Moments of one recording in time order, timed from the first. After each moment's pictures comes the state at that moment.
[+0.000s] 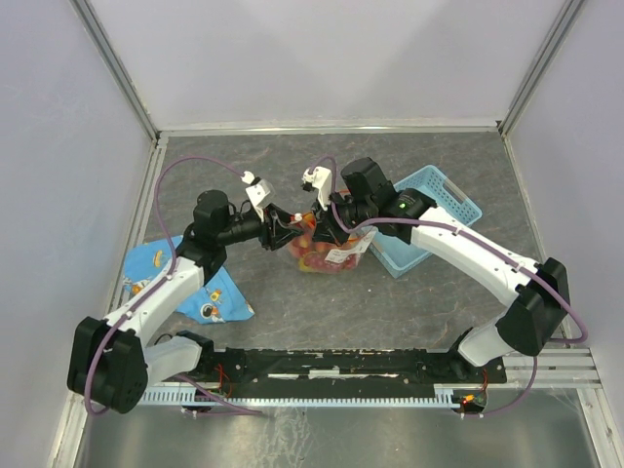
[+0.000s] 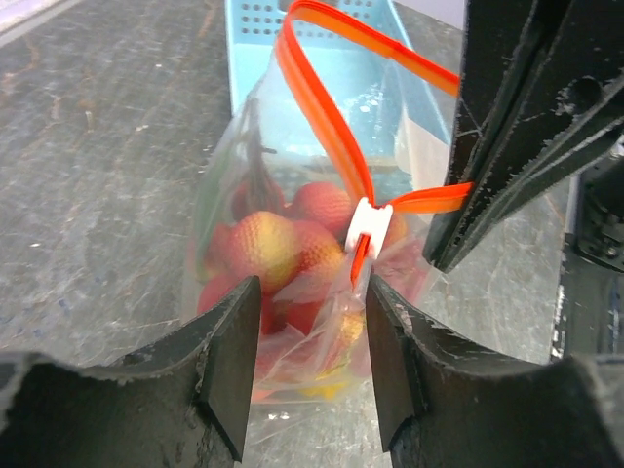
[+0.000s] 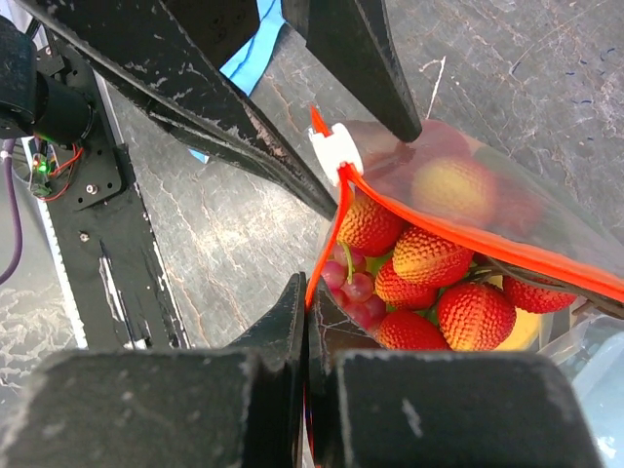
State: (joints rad) left arm -0.36 1.12 0.68 0.22 0.75 0.04; right arm 0.78 1.51 1.37 -0.54 -0.45 -0.09
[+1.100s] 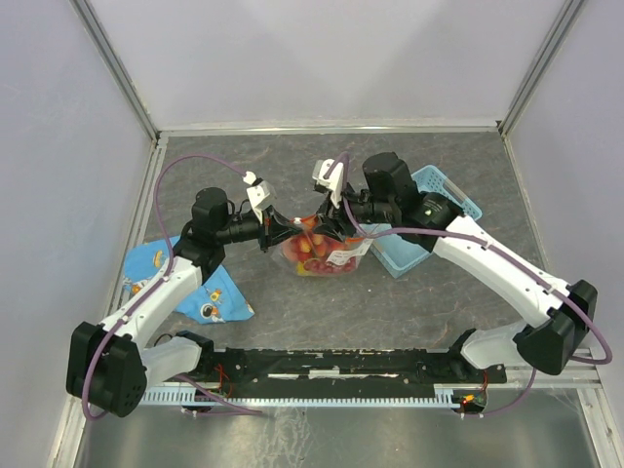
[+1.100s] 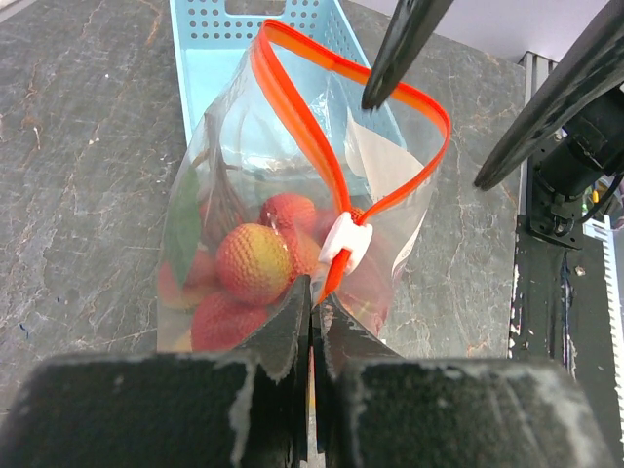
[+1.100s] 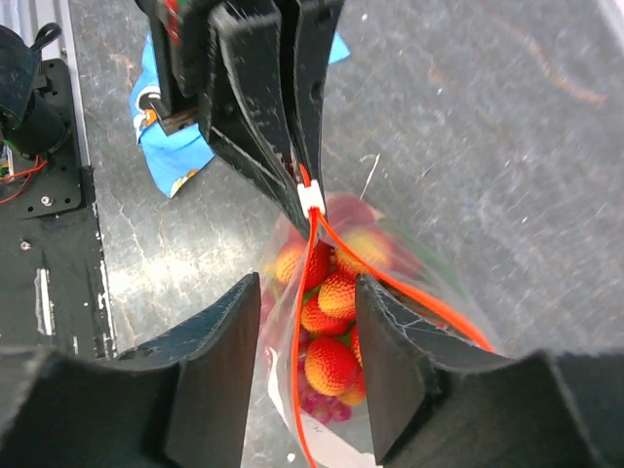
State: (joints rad) left arm -0.35 1.11 0.72 0.15 0.89 0.06; right arm 0.78 1.38 1.36 -0.48 -0.44 -0.26
